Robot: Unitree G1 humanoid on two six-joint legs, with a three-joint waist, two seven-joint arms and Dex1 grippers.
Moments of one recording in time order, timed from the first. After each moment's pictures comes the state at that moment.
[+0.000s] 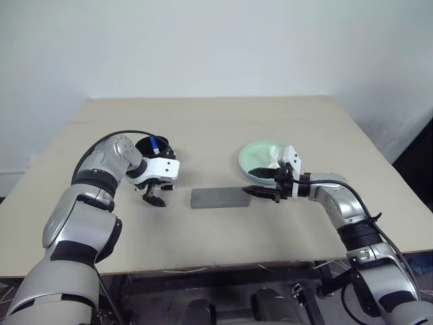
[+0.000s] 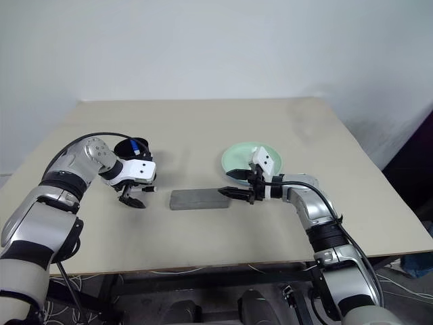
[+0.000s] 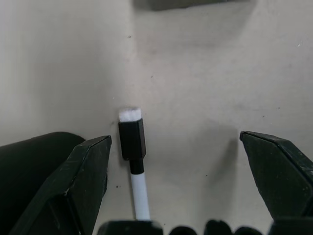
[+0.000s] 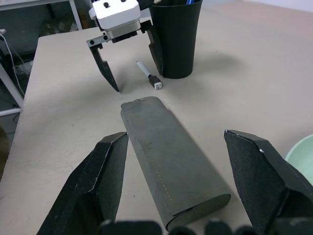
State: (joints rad) left arm -1.08 0.65 -0.49 1.18 0.42 -0.28 -1.38; right arm -0.60 -0.37 0.17 0.32 0.31 0.32 1.11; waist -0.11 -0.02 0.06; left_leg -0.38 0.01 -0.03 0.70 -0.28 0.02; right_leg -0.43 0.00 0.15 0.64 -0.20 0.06
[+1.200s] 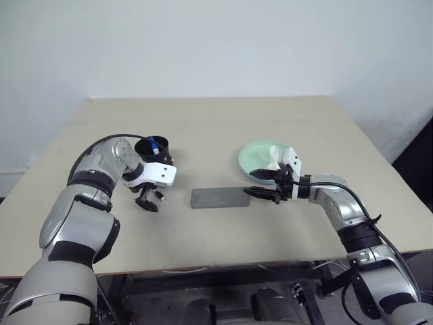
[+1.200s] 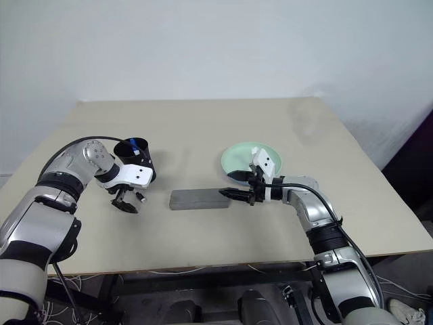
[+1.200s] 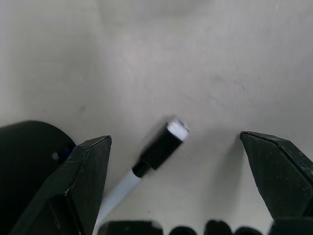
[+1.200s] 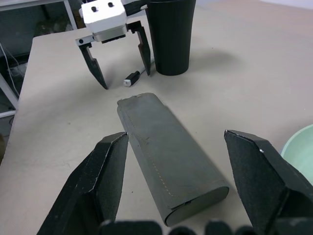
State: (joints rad) left arm -1.08 0.67 -0.51 1.21 0.49 -0.36 -1.41; right arm -0.58 -0.37 0.17 0.32 0.31 0.31 1.09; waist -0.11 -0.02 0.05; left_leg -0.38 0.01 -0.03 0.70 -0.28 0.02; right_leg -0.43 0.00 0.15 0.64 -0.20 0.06
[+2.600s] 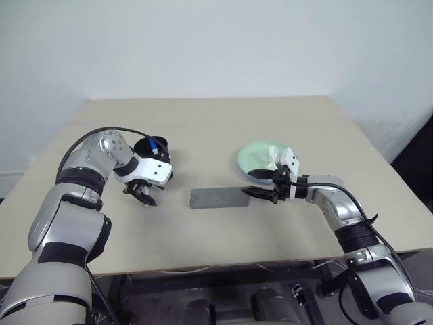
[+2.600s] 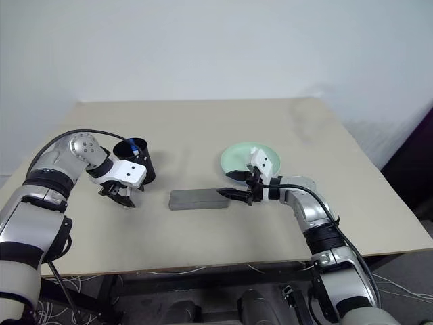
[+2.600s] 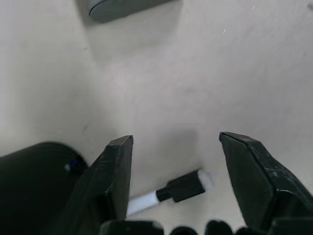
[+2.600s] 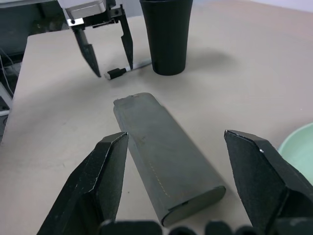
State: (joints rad) left arm -1.08 0.72 -0.46 1.16 0.44 -0.50 -1.53; right arm -0.58 -0.35 0.17 0.34 0.29 0.29 1.08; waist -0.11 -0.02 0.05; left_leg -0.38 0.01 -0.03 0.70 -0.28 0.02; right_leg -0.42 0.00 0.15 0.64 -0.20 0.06
